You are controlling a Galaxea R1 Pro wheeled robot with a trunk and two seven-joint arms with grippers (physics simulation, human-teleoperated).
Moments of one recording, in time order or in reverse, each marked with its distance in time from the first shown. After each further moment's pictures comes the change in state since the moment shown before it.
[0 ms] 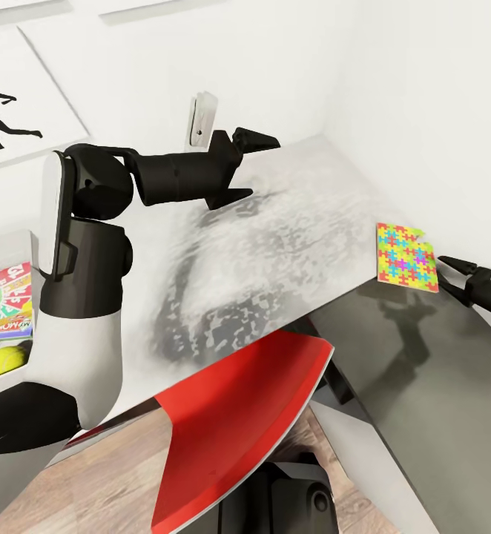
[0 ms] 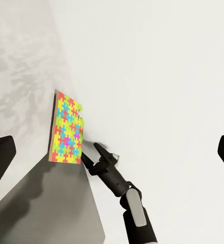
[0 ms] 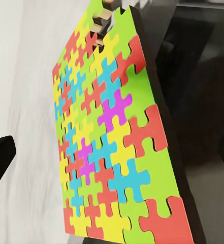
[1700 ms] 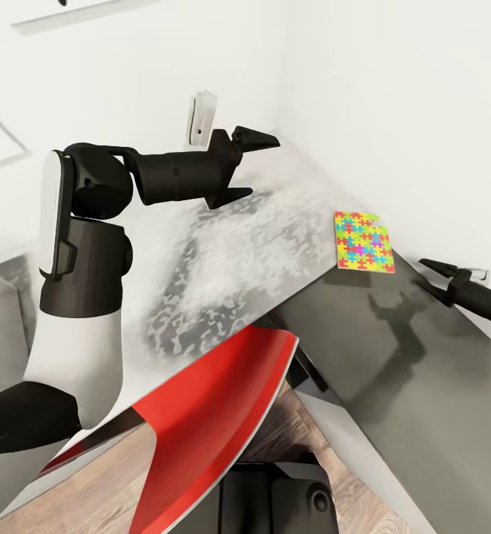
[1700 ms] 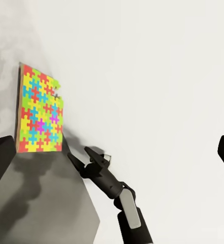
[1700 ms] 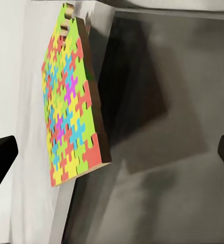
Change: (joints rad) left arm -0.002 -0.001 0.003 0.001 0.000 -0.001 0.000; right arm -0.002 0.021 0.095 -0.006 -0.012 0.025 0.074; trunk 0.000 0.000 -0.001
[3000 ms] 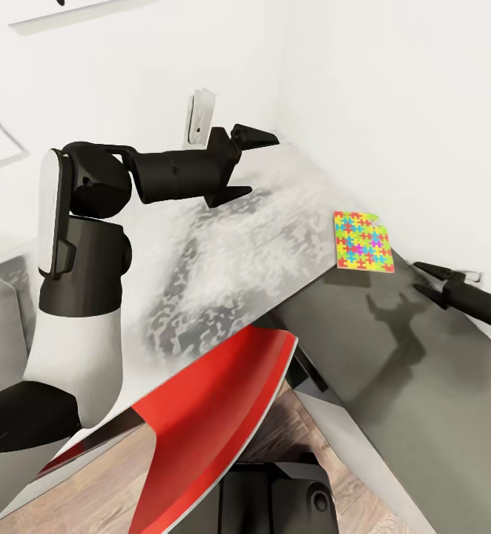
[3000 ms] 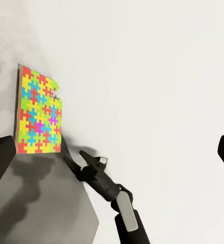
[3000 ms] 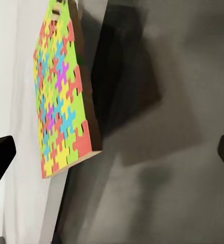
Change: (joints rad) left arm -0.003 0.000 0.005 0.000 0.001 -0.001 0.000; right arm 0.012 0.006 0.022 -0.011 0.010 -0.015 0.002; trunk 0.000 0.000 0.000
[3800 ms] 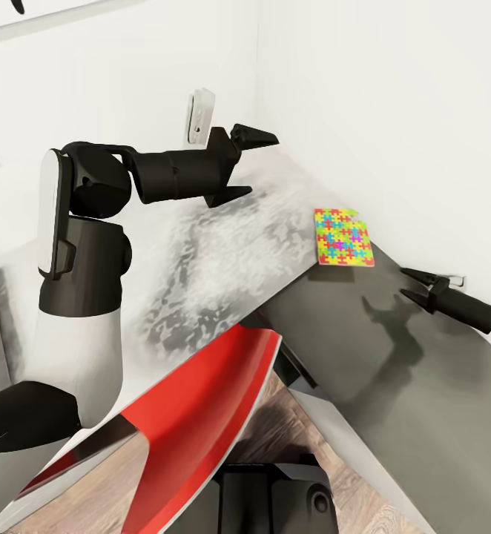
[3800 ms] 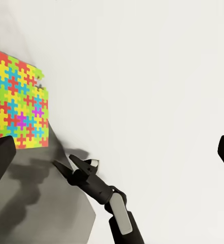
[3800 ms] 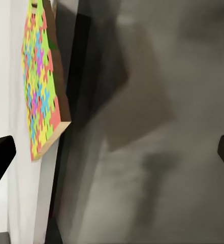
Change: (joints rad) left arm 0.000 0.000 0.001 0.000 0.001 0.000 0.000; right arm 0.011 0.030 0.039 0.002 0.000 0.002 0.008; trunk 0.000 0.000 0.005
